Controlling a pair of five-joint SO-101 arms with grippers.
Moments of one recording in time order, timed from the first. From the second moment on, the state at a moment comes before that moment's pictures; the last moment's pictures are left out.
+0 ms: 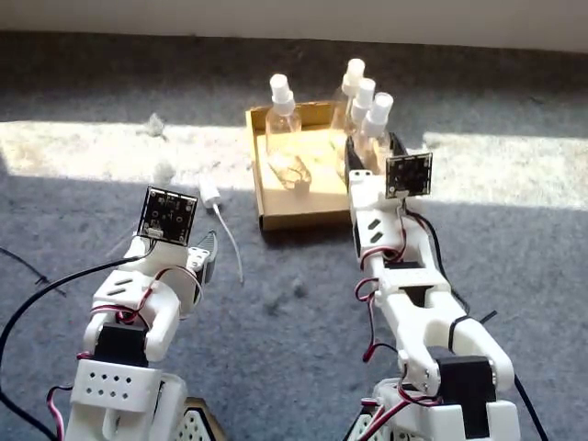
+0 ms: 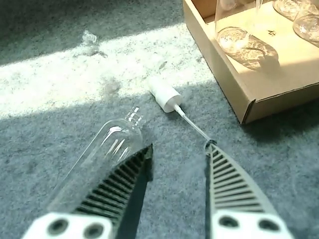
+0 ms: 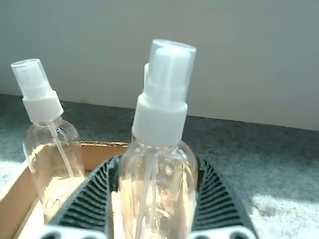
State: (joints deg) left arm 0.6 -77.4 76.1 47.0 -2.4; right arm -7.2 -12.1 64.6 -40.7 5.2
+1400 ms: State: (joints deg) left arm 0.6 -77.4 76.1 47.0 -2.4; right arm -7.7 -12.1 67.4 -40.8 5.1
